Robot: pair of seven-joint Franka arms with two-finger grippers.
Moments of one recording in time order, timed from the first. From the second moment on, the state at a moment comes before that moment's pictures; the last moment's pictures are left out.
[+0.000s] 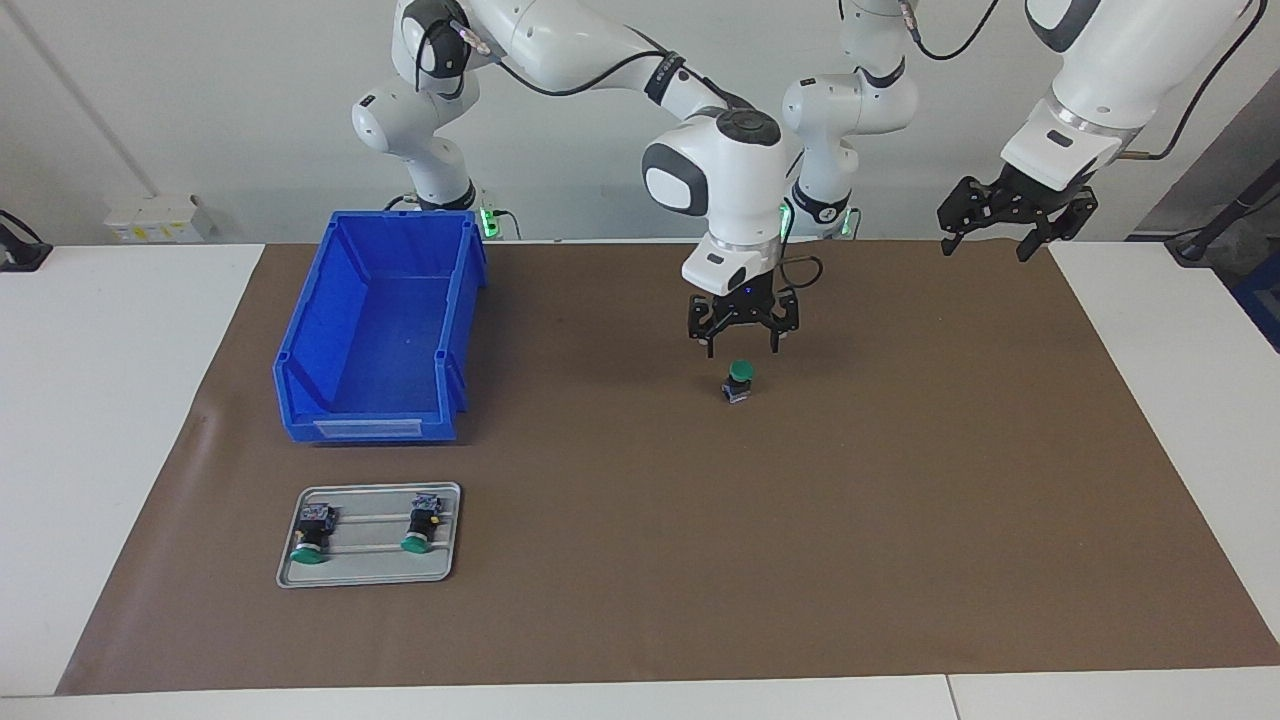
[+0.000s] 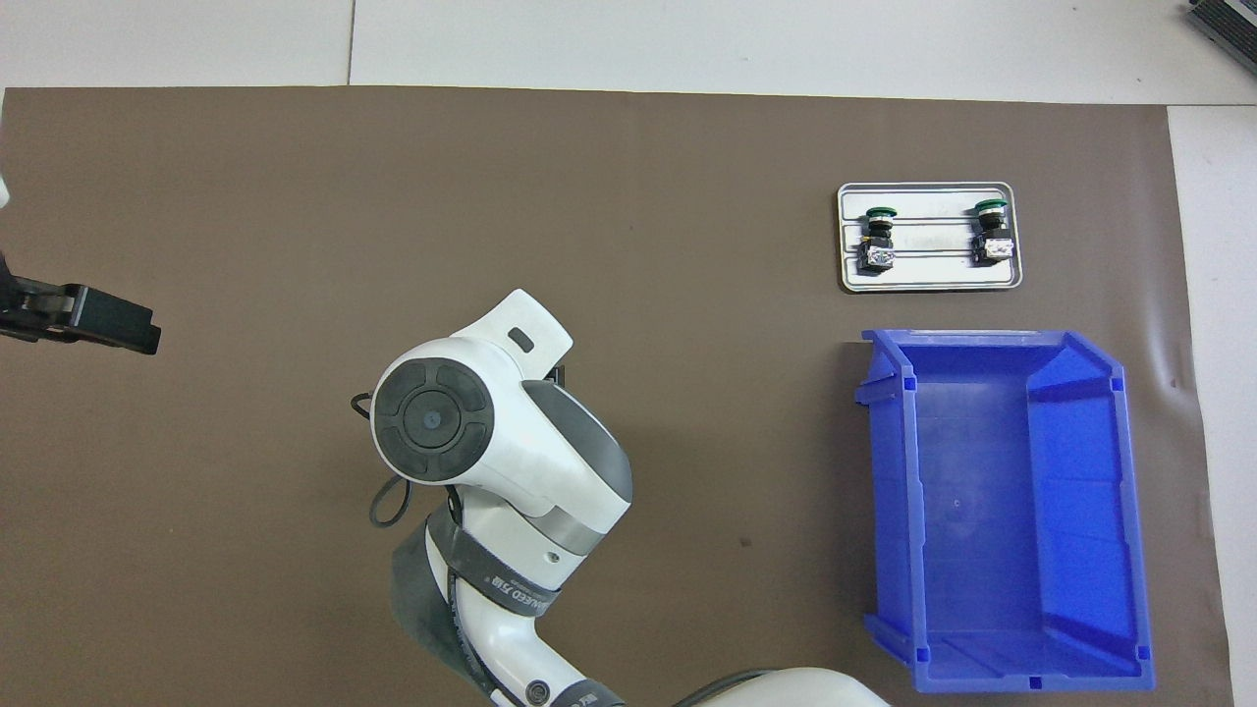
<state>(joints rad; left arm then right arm) -0.03 0.00 -0.05 -1.51 -0.02 1.45 0.10 0.86 0.57 -0.07 -1.35 -0.08 2.12 0.83</state>
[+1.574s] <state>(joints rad) -0.03 0.00 -0.05 -1.51 -0.02 1.45 0.10 0.89 0.65 -0.06 -1.45 -0.10 2.22 0.77</state>
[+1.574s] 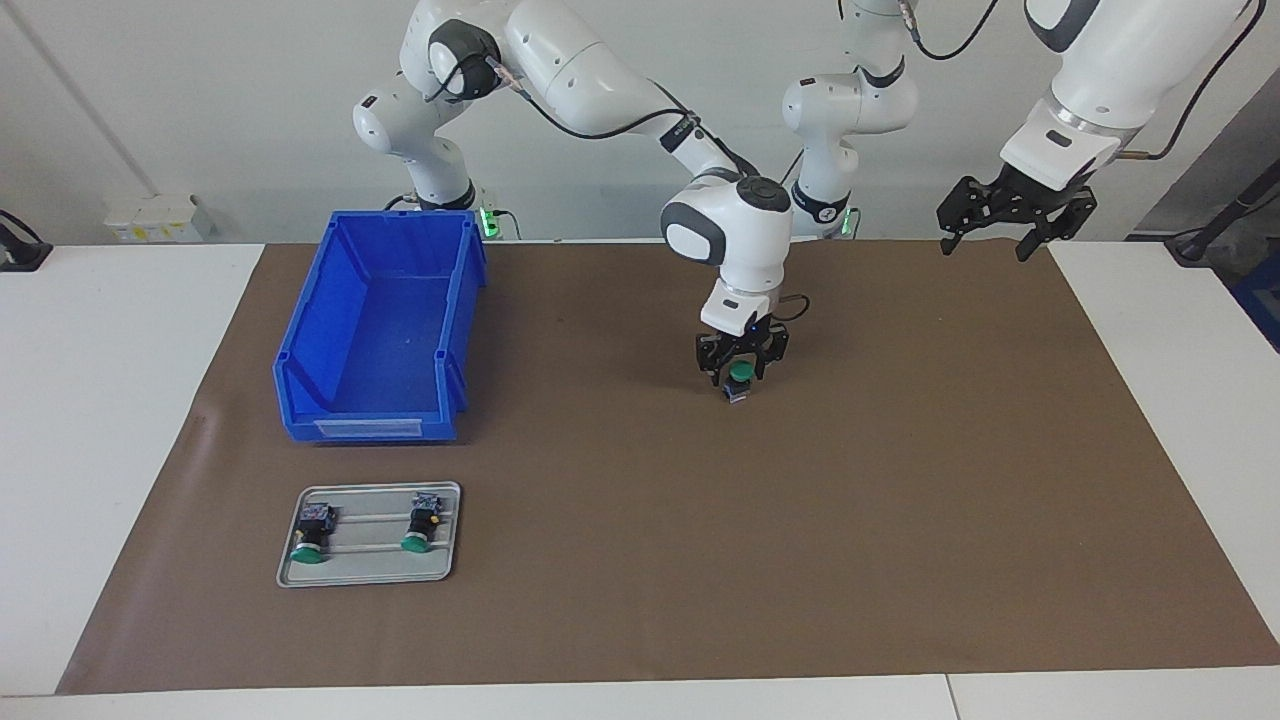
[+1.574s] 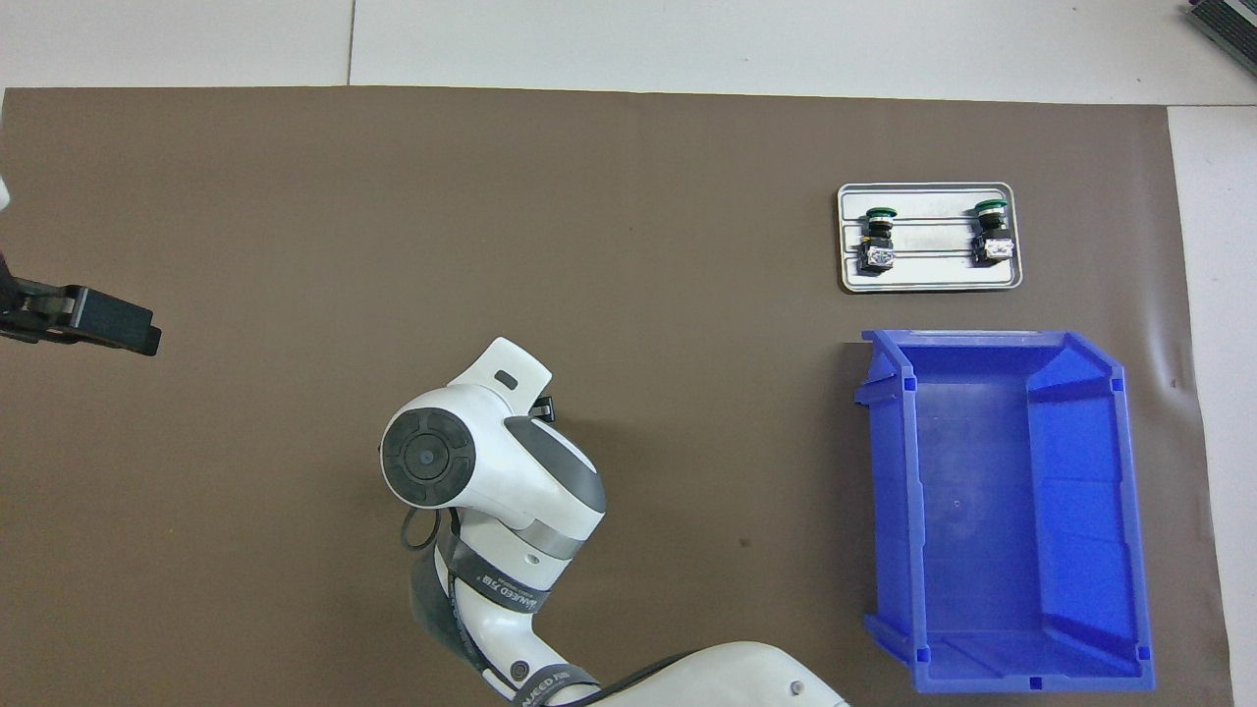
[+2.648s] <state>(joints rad) -0.03 0.00 -0.05 -1.51 -0.02 1.45 0.10 0.86 0.56 -0.08 -1.43 -0.10 2.18 0.78</state>
